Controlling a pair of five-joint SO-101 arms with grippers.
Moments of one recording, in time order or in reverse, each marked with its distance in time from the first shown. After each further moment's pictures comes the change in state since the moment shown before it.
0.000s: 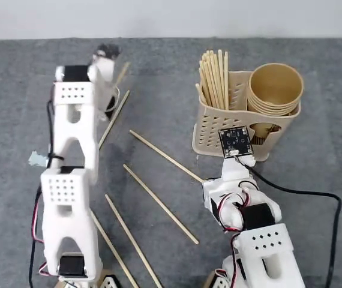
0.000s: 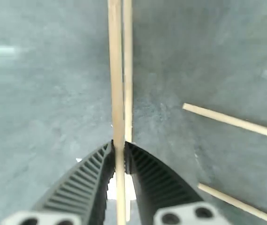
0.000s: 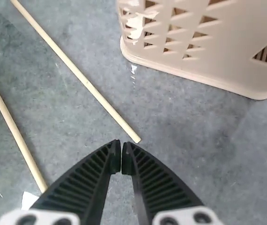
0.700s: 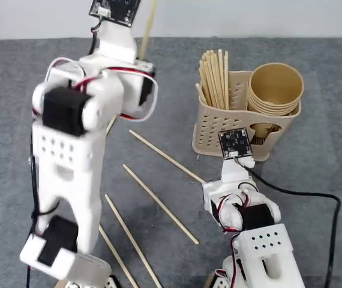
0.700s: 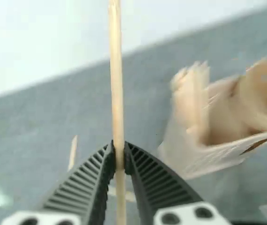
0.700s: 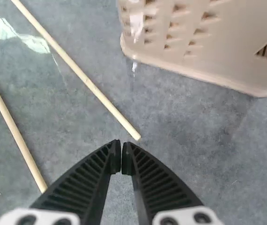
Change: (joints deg) left arm 22.0 -45.3 7.5 -5.2 19.3; right arm 0.0 -0.1 1.5 -0.2 0.0
